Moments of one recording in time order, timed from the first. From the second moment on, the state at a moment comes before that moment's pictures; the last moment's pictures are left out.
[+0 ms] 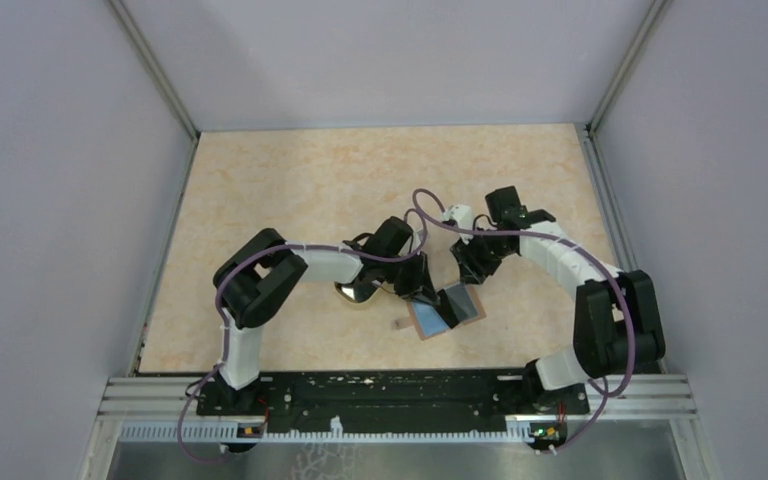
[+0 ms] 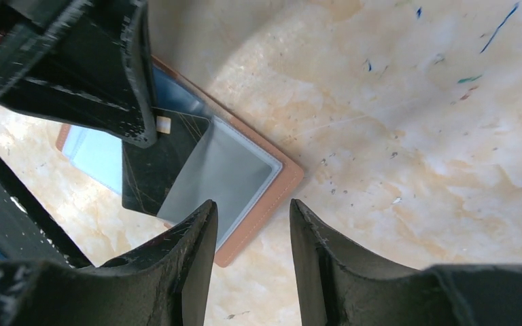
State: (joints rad) left arm -0.86 2.00 1.09 0.09 0.53 -0.86; right arm 0.27 1.48 0.93 -0.70 -0.46 -0.57
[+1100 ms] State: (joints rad) left arm -0.85 2.06 1.22 -0.10 0.57 -0.82; right arm 0.29 0.99 0.63 -0.52 -0.80 -0.97
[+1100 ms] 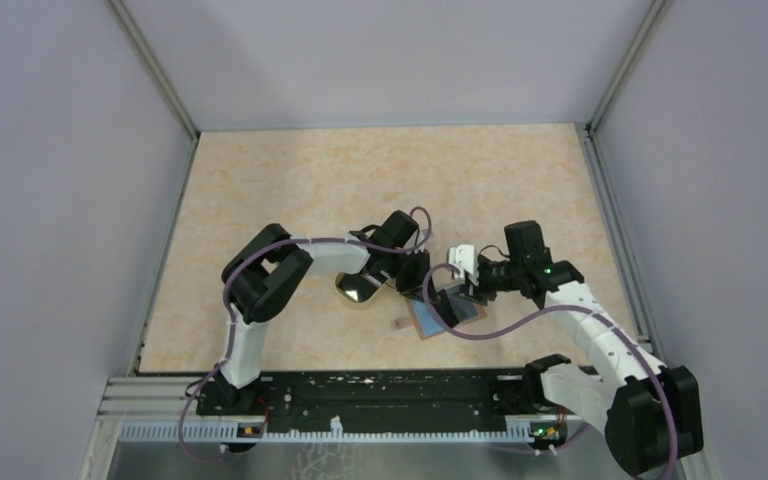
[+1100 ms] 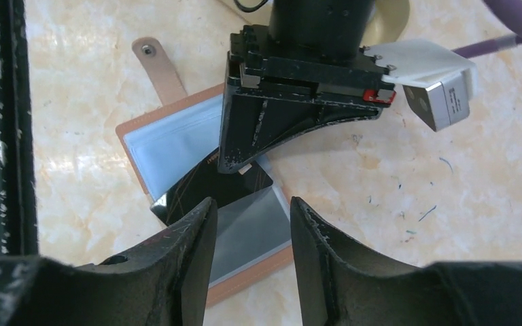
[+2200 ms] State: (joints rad) left arm -0.84 2.11 1.32 -0.27 0.63 -0.78; right arm 0.38 1.13 0.57 -0.52 -0.54 -1.26
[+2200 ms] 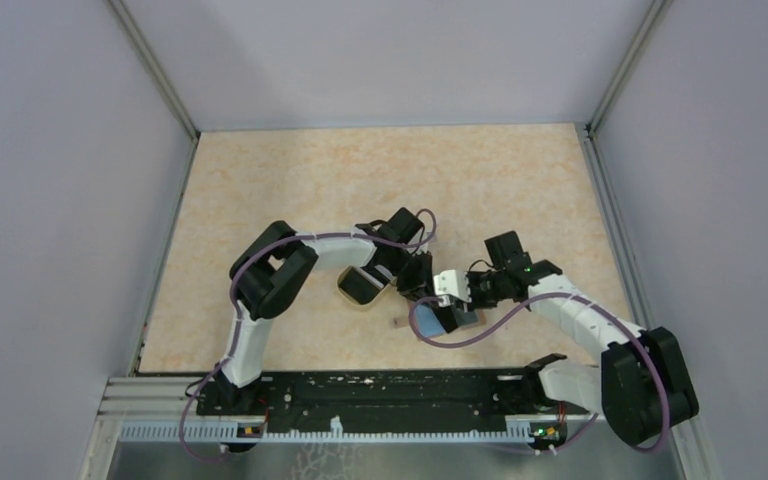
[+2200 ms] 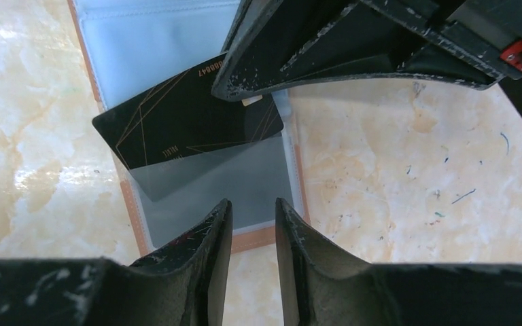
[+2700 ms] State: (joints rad) left arm -0.84 2.11 1.34 -0.32 0.63 -0.76; right arm 0.39 1.17 0.57 -0.49 -0.40 -1.24
